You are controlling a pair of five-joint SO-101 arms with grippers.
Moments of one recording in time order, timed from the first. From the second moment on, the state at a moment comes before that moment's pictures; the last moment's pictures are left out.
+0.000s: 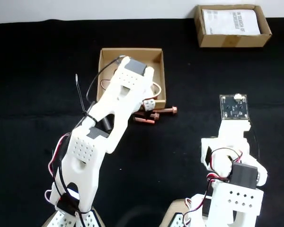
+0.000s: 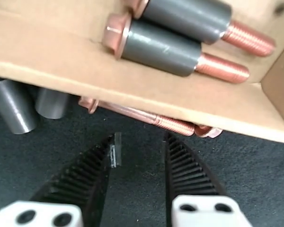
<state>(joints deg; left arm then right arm) 20.0 45.4 -40.7 98.1 50.9 5.2 -66.0 52.1 76.6 13.3</state>
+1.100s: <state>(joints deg) 14.6 53.7 -42.9 99.0 50.9 5.2 -66.0 52.5 76.5 13.3</state>
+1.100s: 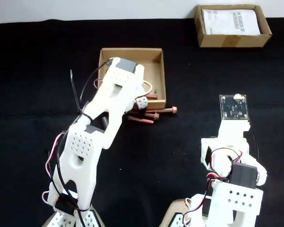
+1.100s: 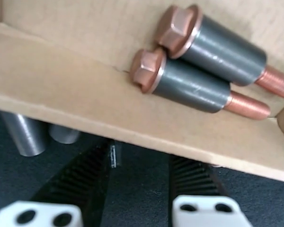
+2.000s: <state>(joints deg) 11.9 55.9 -37.7 100.4 50.9 5.2 -66.0 52.5 79.5 17.3</state>
